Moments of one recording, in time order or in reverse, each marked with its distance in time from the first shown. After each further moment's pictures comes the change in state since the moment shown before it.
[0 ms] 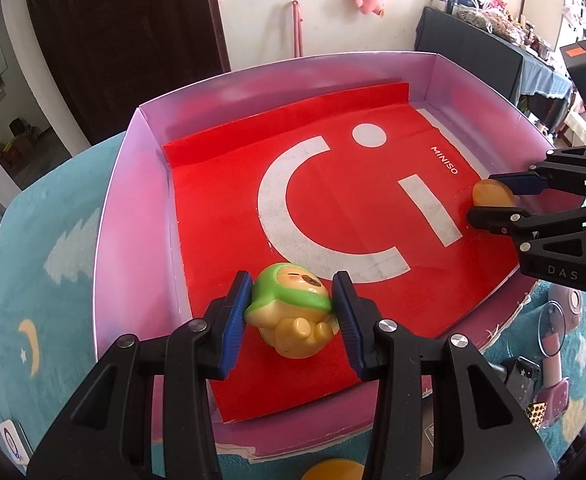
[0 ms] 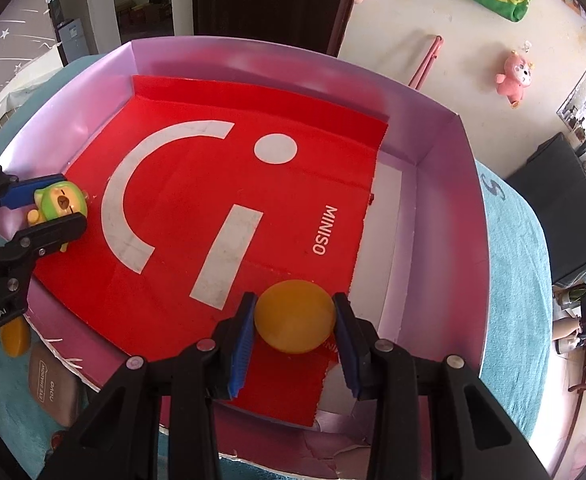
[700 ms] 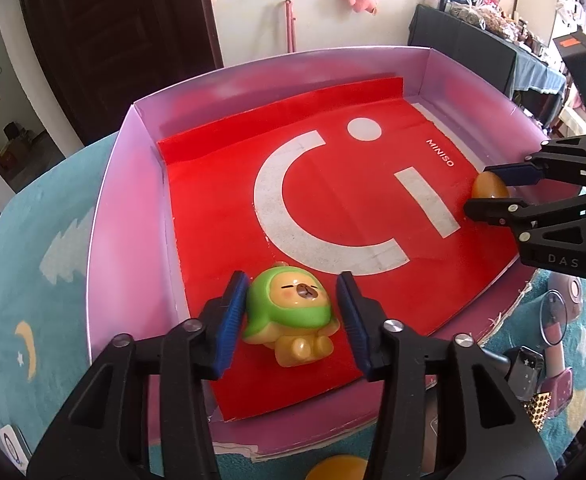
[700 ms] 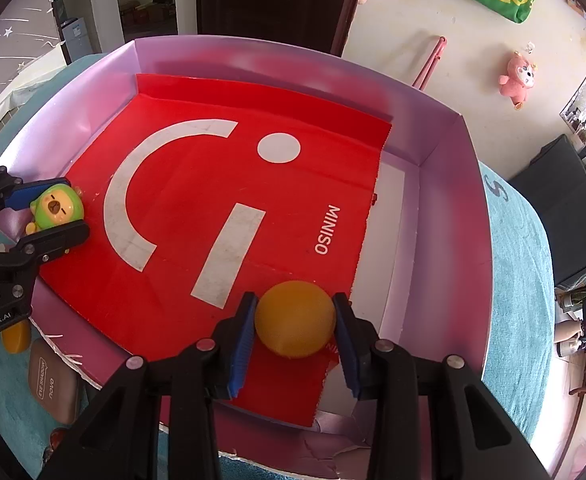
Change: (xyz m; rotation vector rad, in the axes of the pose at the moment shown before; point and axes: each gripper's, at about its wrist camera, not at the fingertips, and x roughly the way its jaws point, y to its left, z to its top) left arm 0.001 -0.001 -0.003 0.017 -0.004 -0.020; right arm 0.004 0.002 0.005 -0.014 0.001 0.001
